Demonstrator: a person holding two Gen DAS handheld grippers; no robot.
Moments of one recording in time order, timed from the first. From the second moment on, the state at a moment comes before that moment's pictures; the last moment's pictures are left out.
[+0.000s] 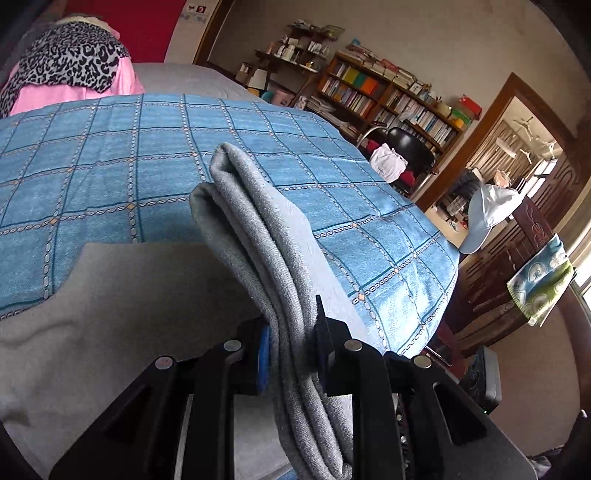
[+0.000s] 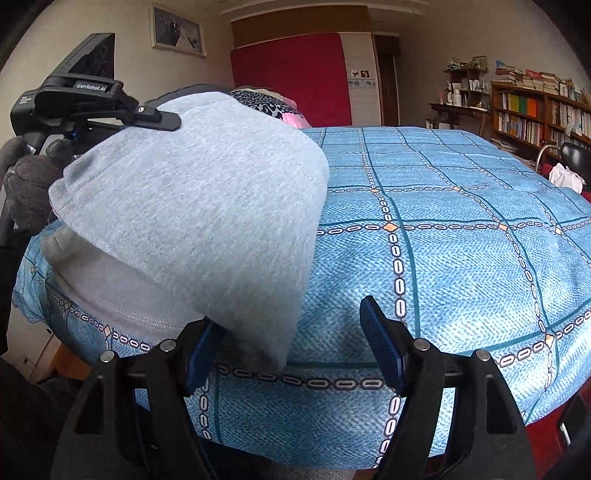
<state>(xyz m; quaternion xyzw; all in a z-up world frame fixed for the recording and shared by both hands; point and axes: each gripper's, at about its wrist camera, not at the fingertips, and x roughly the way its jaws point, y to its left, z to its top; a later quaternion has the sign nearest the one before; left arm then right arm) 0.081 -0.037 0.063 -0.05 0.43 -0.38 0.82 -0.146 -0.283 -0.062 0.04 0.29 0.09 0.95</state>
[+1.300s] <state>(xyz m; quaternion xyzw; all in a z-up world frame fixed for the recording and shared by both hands) 0.084 0.053 -0.025 -0.11 0.46 -0.32 0.82 -0.095 -0.204 -0.052 0.06 0.31 0.27 0.91</state>
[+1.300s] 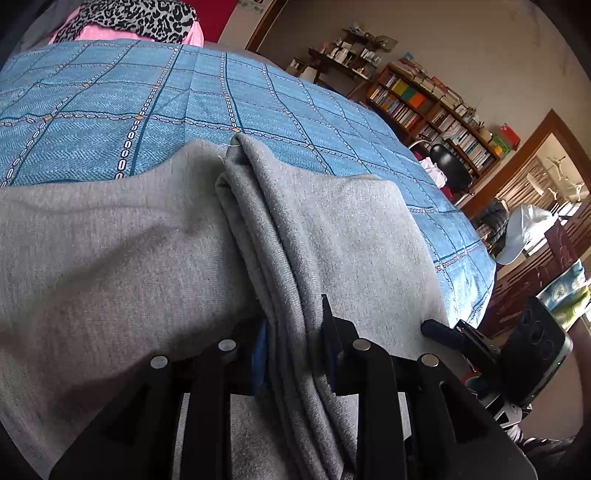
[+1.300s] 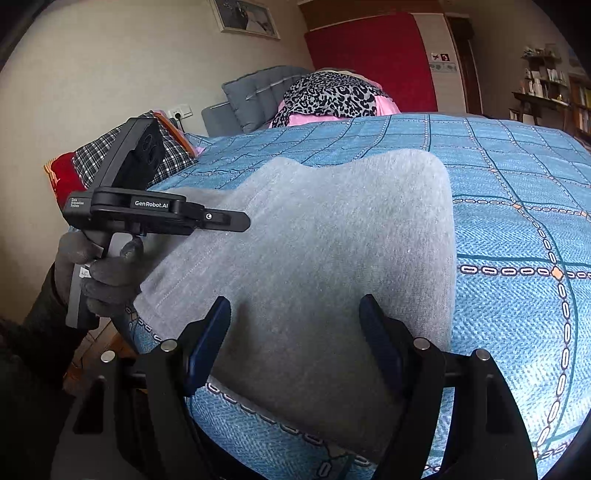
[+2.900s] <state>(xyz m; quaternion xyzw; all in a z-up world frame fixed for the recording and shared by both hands) -0.020 0.195 0.012 -0.15 0.34 -0.17 0.91 -0.096 -0.196 -0.047 0.06 0.31 0.24 0.92</state>
